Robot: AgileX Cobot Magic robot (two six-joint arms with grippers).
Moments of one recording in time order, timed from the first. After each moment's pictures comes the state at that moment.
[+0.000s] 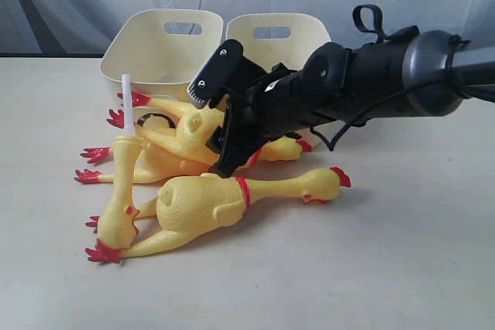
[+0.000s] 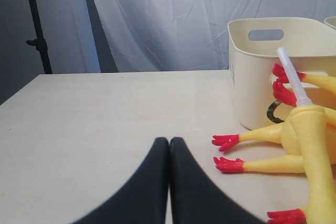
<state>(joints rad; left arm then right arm) 0.02 0.00 0.00 0.05 0.21 -0.01 0.67 1.88 -1.15 0.72 0.17 -1.20</state>
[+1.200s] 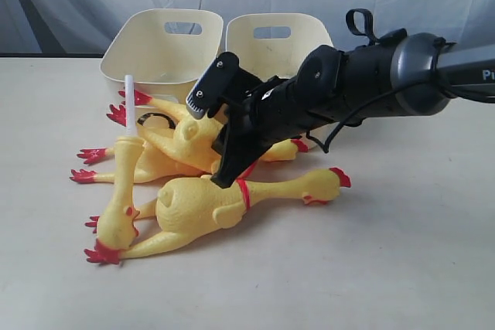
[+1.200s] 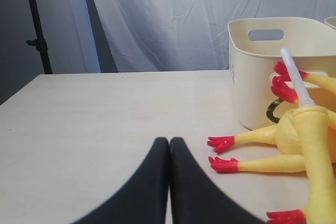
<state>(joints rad) 0.02 0.00 0.00 0.05 0.21 -0.01 0.67 1.91 -1.18 0.72 0.25 -1.20</state>
